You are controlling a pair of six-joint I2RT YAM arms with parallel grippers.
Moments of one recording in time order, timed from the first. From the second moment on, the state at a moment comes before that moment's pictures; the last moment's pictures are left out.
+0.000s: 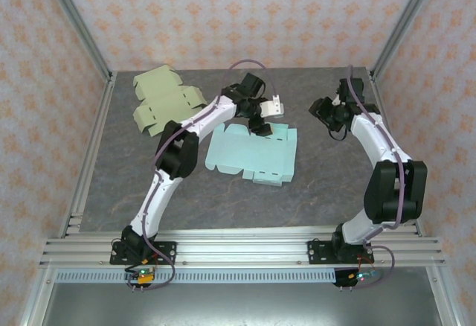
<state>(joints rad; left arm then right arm) -0.54 2.48 2.23 -0.74 0.43 0.83 0.00 1.56 1.23 -0.57 -0.28 0.64</state>
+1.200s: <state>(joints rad) -0.59 2.56 2.31 -0.79 0.32 0.85 0.00 1.50 1.13 -0.51 -0.37 0.80</state>
